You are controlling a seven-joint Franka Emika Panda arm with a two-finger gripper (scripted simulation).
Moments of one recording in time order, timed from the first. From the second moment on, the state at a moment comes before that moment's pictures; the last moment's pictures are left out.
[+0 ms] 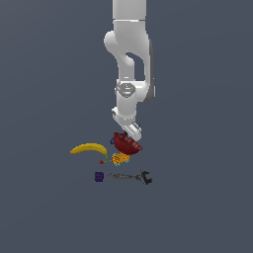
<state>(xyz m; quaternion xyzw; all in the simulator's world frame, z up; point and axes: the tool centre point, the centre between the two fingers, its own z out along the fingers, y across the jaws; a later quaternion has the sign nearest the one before) -0.119 0.001 0.023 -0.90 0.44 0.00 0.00</state>
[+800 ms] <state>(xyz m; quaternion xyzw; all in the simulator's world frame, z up) -0.097 0.024 0.061 -0.90 0.44 0.00 0.00</state>
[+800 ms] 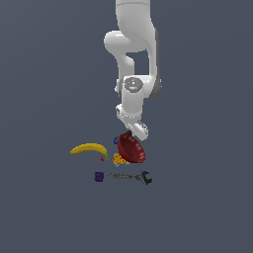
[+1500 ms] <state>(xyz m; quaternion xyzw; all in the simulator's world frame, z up) -0.034 0.081 0.163 -0.90 0.44 0.00 0.00</state>
